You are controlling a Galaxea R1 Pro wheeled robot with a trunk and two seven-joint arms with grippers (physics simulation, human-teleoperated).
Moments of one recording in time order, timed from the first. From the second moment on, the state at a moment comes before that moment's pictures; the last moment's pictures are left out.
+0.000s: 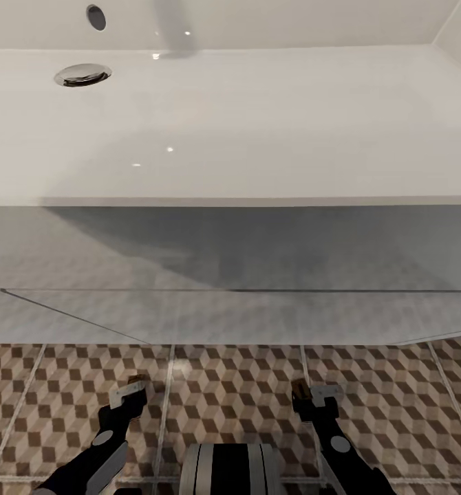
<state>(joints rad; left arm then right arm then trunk) -0.48 0.19 -0.59 -0.58 0.75 -0.23 0.40 -0.45 0.01 0.00 -0.51 0.16 -0.24 -0.11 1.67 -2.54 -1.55</state>
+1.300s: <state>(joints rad) -0.61 0.18 -0.59 -0.64 0.75 -0.15 0.39 -0.57 0.02 0.00 -0.53 0.08 -0.21 -0.12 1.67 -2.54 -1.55</state>
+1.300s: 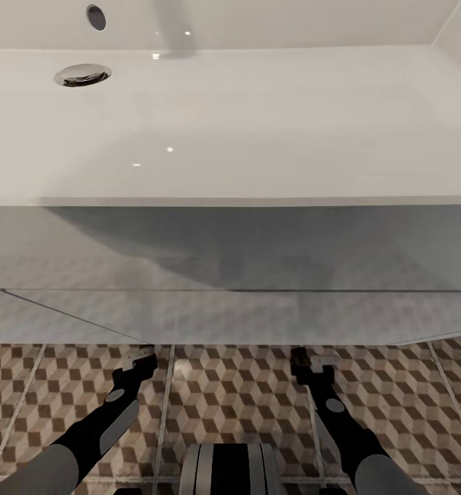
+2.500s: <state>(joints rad) -0.61 0.18 -0.59 -0.64 0.74 -0.15 0.39 -0.57 0.02 0.01 -0.55 0.04 -0.20 -0.11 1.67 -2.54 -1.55</state>
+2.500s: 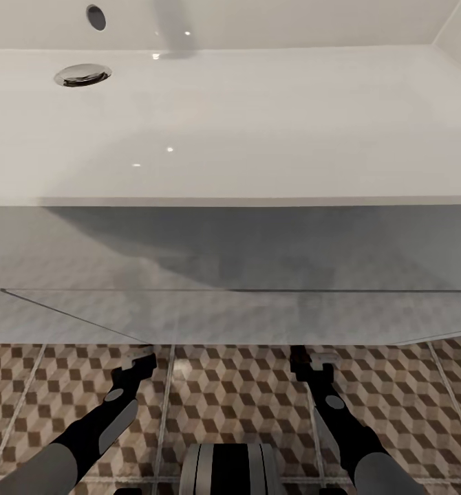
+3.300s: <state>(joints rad) -0.61 0.15 -0.61 -0.64 0.61 -0.29 0.40 -0.57 0.02 0.01 -0.55 0.04 -0.20 -0.11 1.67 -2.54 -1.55</state>
